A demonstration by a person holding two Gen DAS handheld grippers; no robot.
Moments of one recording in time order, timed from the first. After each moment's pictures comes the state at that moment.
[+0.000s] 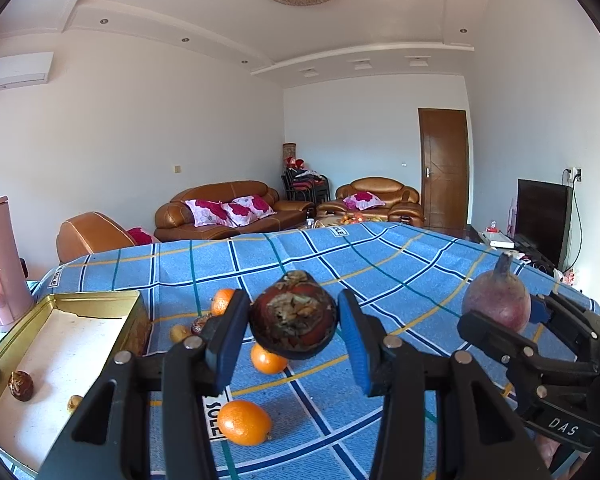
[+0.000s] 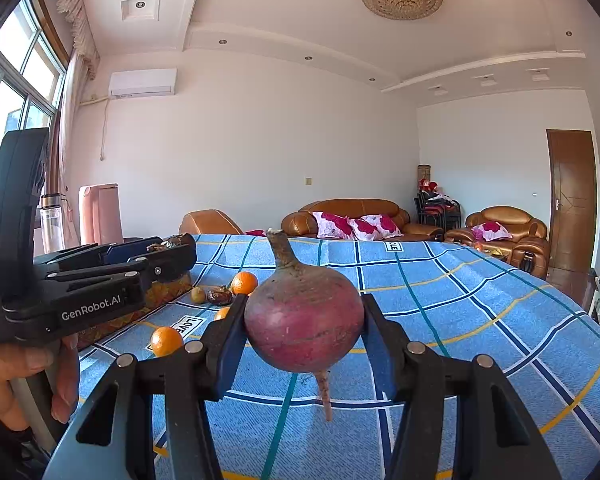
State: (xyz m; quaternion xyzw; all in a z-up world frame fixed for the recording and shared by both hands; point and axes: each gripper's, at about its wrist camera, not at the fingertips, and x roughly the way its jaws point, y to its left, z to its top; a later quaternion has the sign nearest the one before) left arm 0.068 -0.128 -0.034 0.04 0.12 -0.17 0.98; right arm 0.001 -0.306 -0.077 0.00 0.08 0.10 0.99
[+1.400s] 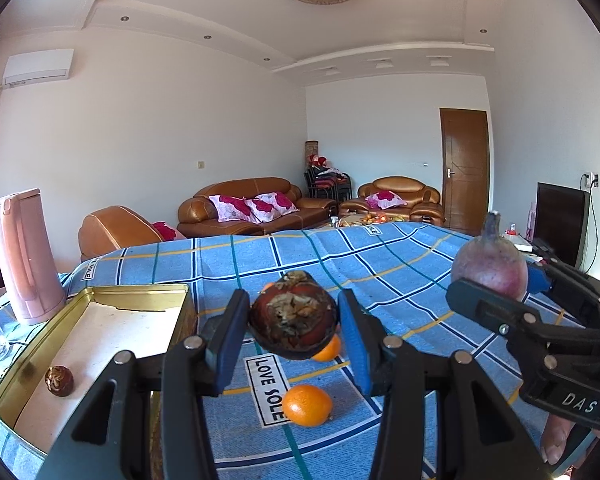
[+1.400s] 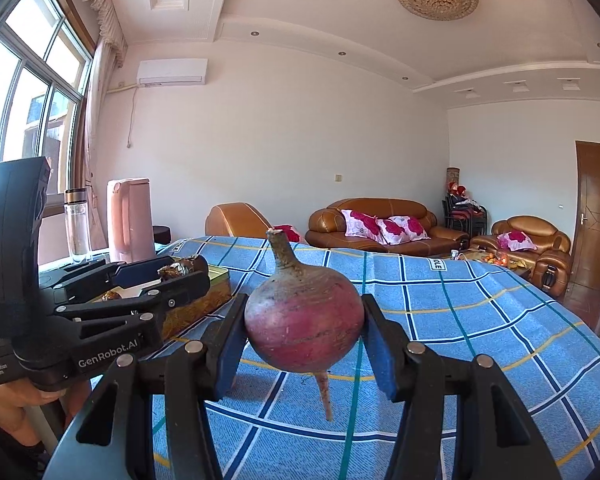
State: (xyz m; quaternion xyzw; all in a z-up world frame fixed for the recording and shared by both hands) left arm 0.060 -0.085 -0.026 0.03 0.13 -0.13 0.98; right arm 0.015 -0.253 -0.043 -0.03 0.09 0.15 0.98
